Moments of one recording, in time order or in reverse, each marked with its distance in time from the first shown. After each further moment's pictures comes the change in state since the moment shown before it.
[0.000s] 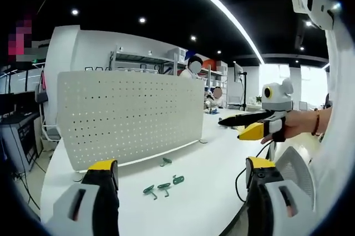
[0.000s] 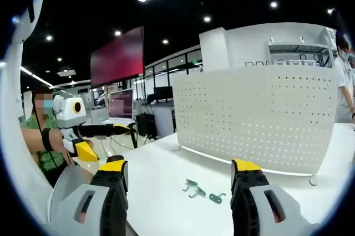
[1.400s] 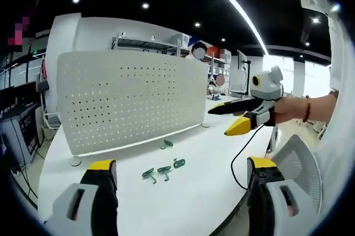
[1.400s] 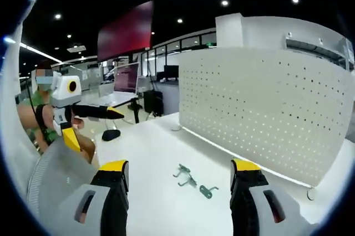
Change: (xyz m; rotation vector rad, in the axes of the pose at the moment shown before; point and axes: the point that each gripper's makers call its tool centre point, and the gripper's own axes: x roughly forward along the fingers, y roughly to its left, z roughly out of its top) left arm 0.006 0.010 -0.042 -0.021 0.120 0.026; right arm 0.036 -0.023 -0.035 -0.109 0.162 0.093
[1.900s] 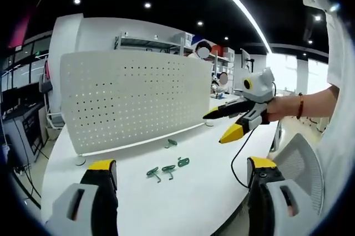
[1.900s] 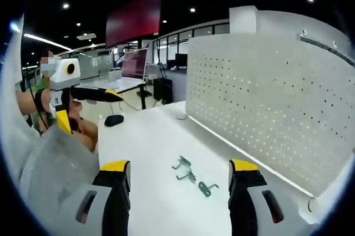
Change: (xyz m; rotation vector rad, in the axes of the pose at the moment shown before) left arm -0.002 0.005 0.000 0.001 0.007 0.032; right arm 0.025 -0.006 -0.021 -0.059 0.101 0.089
